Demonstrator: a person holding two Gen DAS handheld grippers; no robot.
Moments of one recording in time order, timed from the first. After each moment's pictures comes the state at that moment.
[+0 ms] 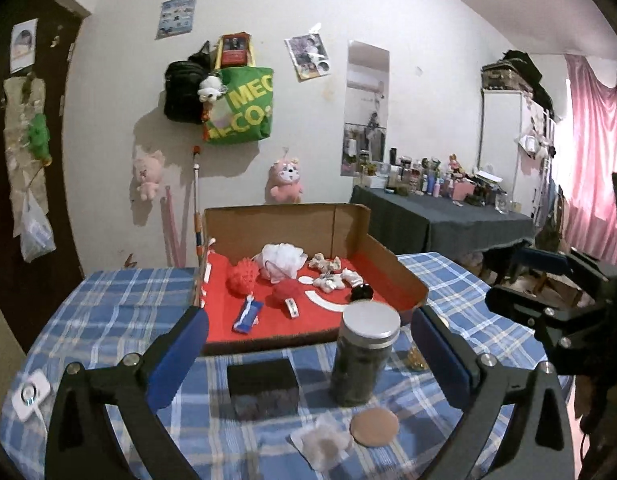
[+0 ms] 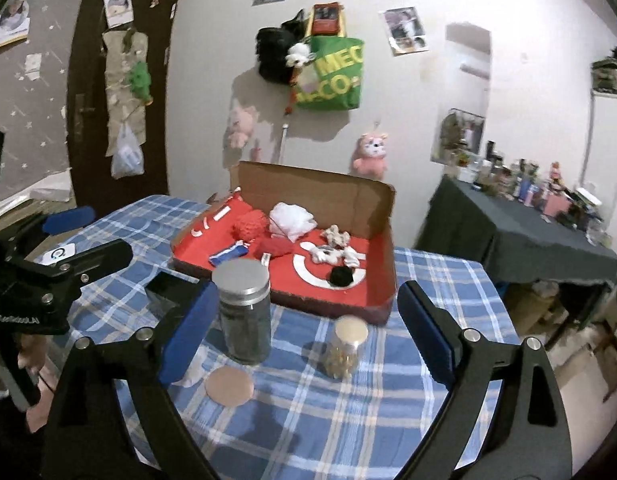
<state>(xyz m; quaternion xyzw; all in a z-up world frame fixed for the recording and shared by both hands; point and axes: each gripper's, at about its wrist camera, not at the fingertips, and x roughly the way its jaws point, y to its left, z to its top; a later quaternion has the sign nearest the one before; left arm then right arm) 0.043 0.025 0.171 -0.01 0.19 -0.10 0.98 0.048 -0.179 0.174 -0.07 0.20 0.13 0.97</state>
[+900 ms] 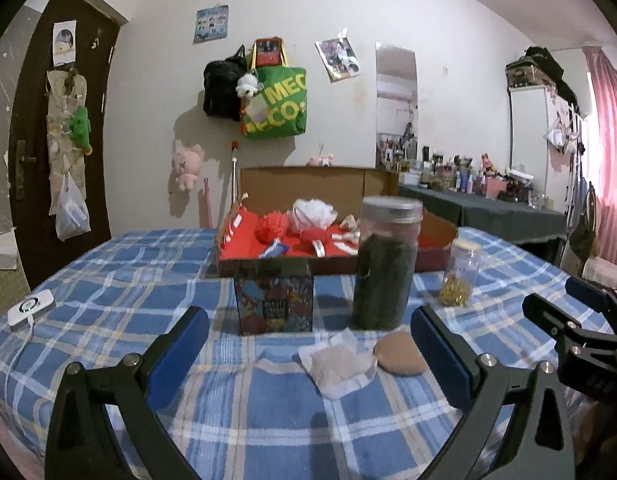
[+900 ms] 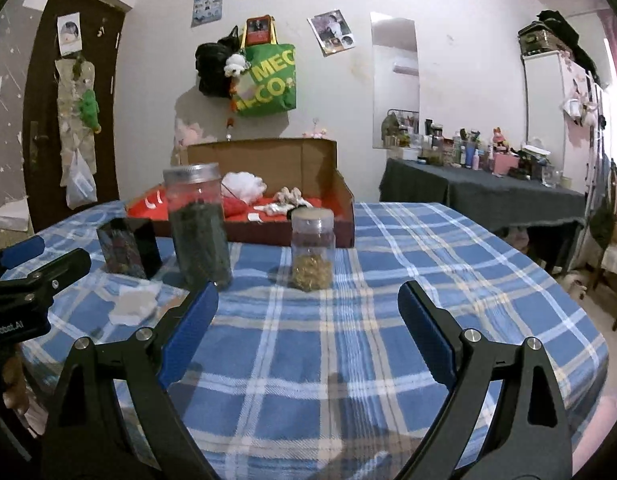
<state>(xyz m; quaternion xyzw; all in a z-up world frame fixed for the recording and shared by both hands) -0.001 0.011 0.059 0.00 0.16 -0.03 0.99 0.002 -0.202 0.047 0.00 0.16 0.03 0.99</state>
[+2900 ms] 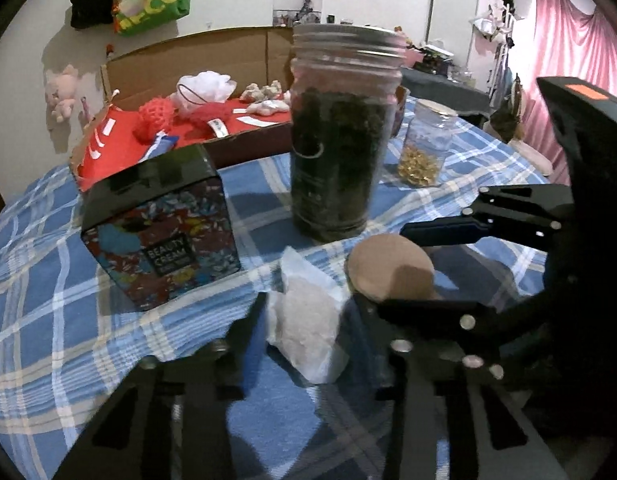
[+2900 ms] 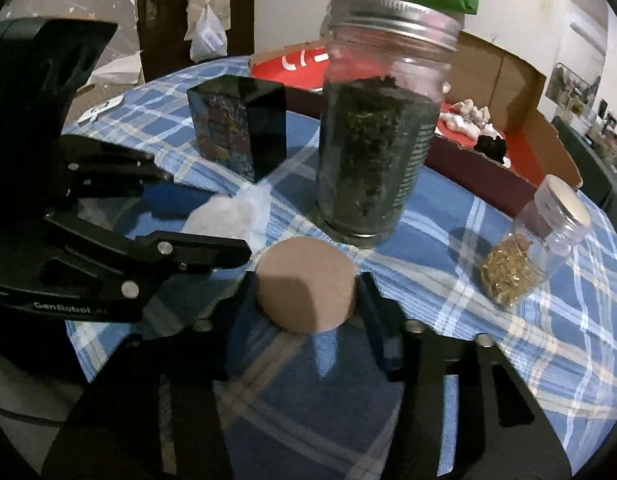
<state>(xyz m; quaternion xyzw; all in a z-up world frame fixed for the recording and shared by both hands) 0.091 0.003 0.019 0.07 0.39 -0.23 0.89 0.097 -0.120 0.021 -0.14 0.36 0.29 0.88</state>
